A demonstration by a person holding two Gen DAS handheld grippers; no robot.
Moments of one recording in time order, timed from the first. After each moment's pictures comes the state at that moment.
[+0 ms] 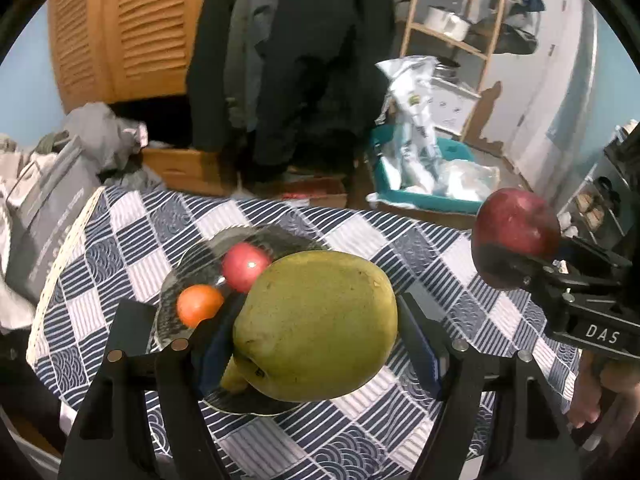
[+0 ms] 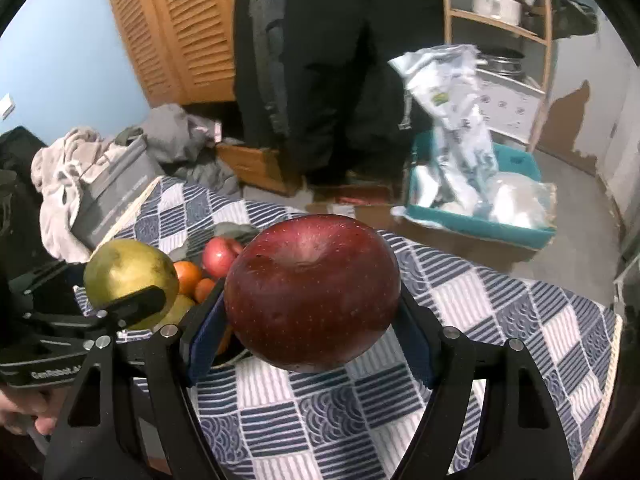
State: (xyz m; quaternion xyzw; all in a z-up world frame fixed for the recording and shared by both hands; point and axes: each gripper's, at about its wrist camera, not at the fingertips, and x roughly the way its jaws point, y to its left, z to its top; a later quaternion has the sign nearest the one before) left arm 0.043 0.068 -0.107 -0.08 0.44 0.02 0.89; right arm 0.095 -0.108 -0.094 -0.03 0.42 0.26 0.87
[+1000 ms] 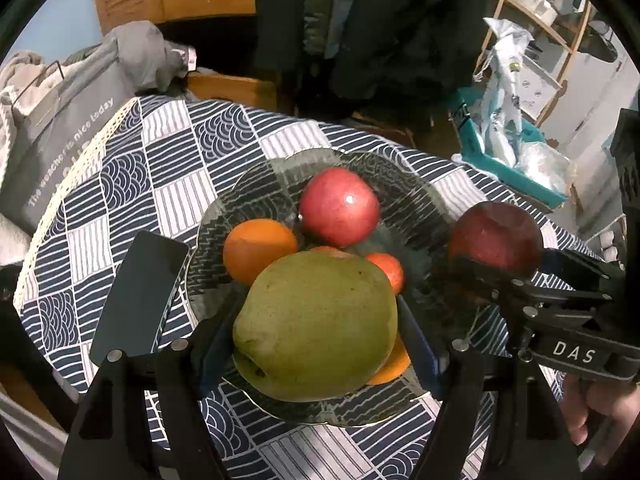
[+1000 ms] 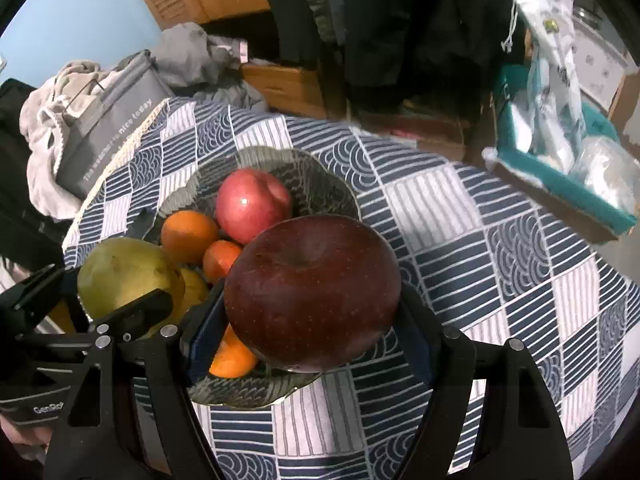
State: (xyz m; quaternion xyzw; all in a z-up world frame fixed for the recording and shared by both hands) left arm 0.058 0.135 -0.202 -0.13 0.51 0.10 0.84; right arm 0.134 -0.008 -0.204 -0.06 0.53 0.30 0.79
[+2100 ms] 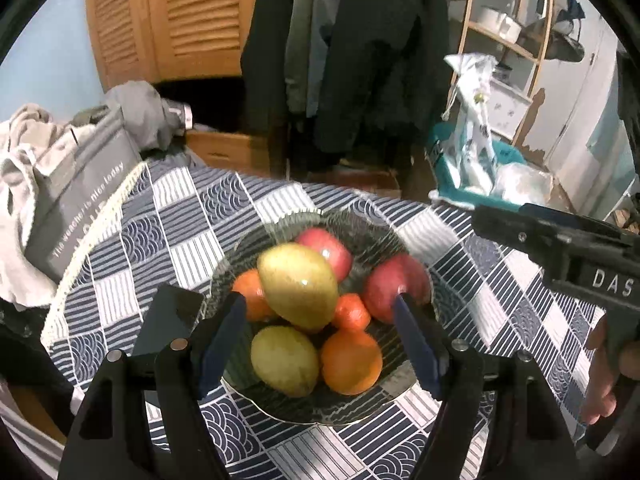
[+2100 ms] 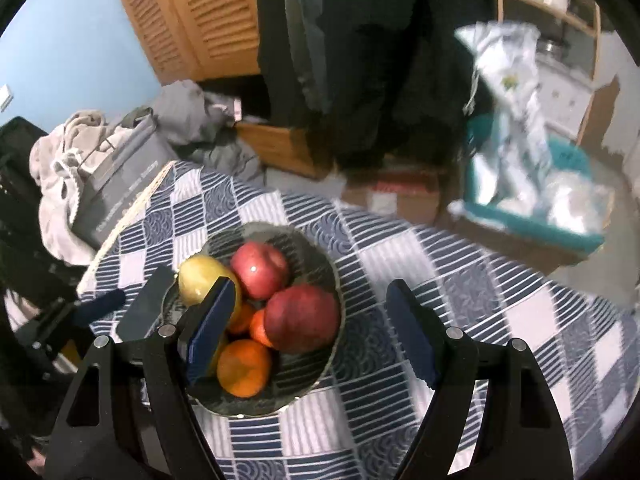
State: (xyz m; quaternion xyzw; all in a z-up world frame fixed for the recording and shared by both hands) left arm 0.041 0.114 -0.135 -0.08 0.44 0.09 0.89; right arm 0.128 -0.029 -0.122 -0.04 0.45 0.28 0.85
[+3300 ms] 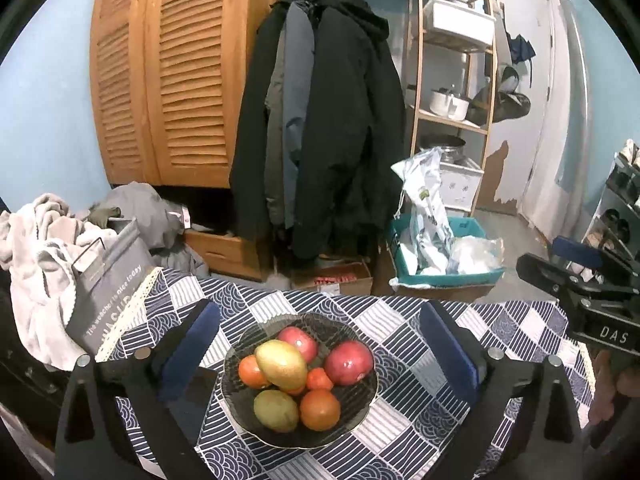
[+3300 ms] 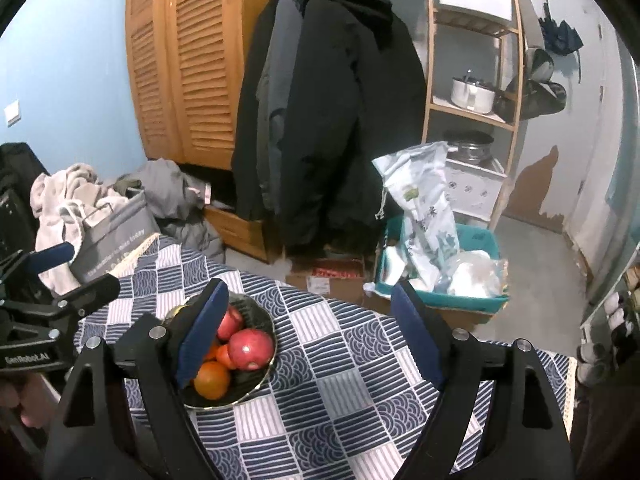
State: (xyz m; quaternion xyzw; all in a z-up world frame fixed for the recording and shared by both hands) left arm -0.006 0.078 -0.009 -0.04 0.30 0.07 0.95; right arm 0.049 -0.114 -0.002 -0.06 0.30 0.22 0.93
